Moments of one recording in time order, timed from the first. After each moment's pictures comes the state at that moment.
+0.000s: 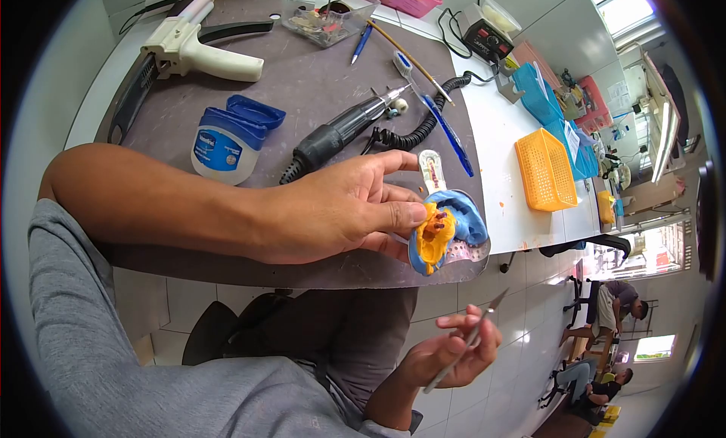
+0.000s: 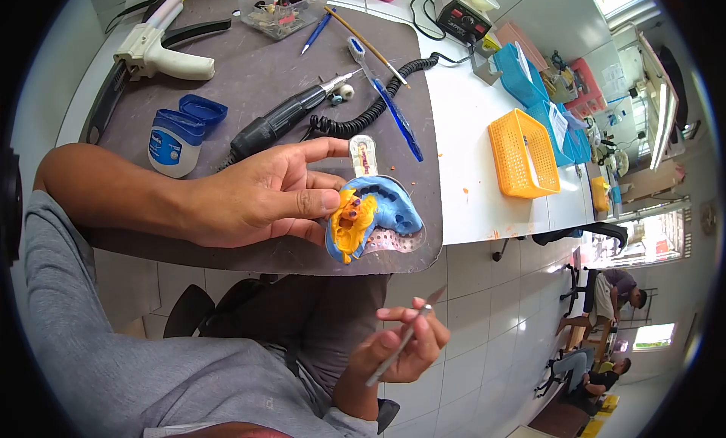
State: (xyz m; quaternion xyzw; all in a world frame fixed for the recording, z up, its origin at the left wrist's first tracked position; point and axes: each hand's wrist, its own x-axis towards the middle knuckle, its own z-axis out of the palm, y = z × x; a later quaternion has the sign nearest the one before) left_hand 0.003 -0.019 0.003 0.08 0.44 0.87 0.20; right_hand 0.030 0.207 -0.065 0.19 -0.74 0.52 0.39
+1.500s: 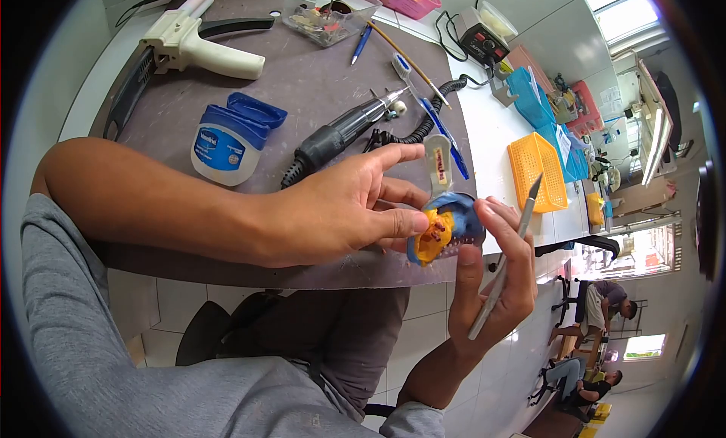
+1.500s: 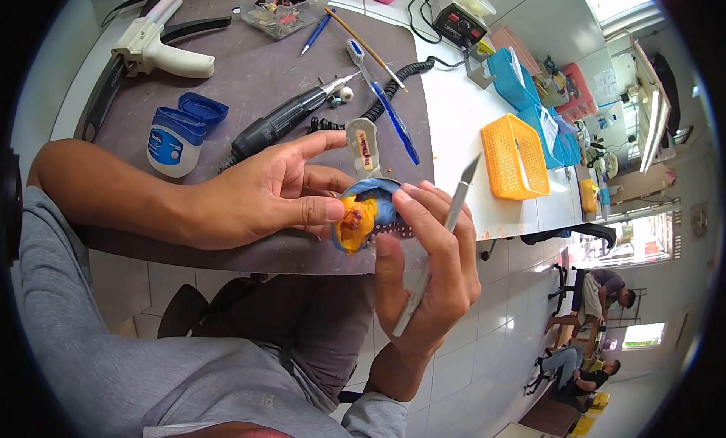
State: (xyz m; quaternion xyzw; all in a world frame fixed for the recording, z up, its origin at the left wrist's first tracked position) left_hand 0.006 -0.018 0.000 0.09 0.49 0.85 0.14; right_hand -0.033 0.179 0.023 0.41 -0.79 0.38 0.27
